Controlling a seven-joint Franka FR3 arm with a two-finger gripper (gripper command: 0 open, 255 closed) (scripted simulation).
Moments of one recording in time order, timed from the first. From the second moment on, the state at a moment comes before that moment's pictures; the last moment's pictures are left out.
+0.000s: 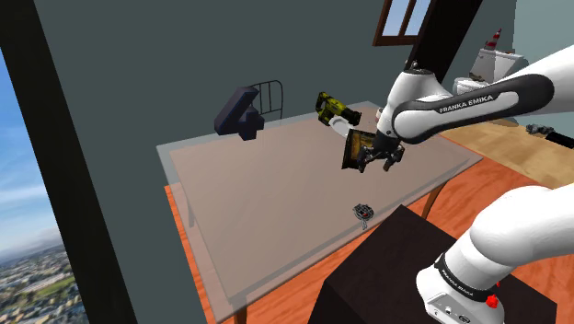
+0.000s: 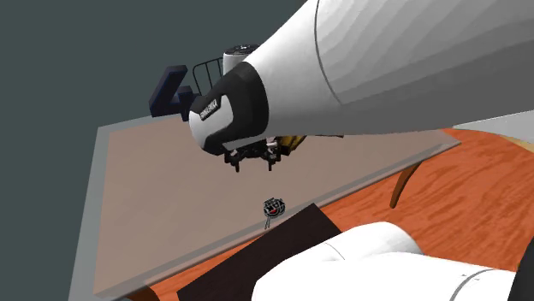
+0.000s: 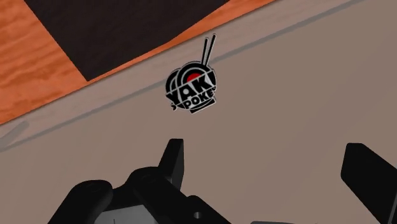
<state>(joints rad) -0.19 -0.55 0.02 -2.81 -0.03 2.31 0.40</state>
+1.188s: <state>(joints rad) -0.33 0.22 0.00 -2.84 0.08 3.06 0.50</state>
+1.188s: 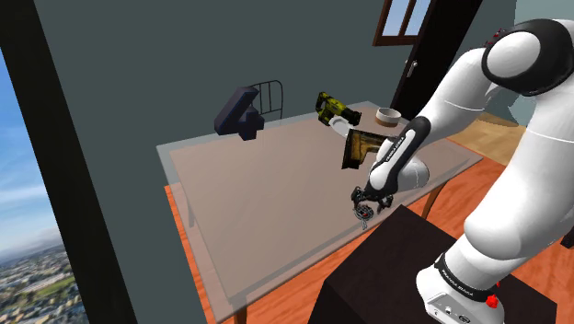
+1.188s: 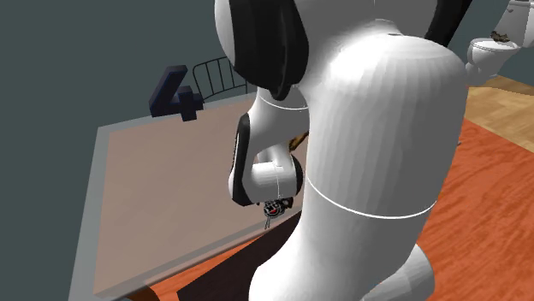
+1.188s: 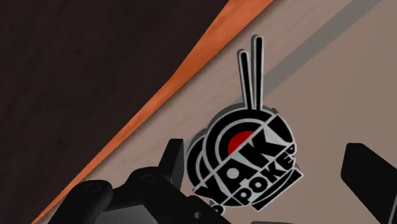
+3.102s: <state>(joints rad) -0.33 0.21 0.00 -2.84 0.08 3.06 0.51</state>
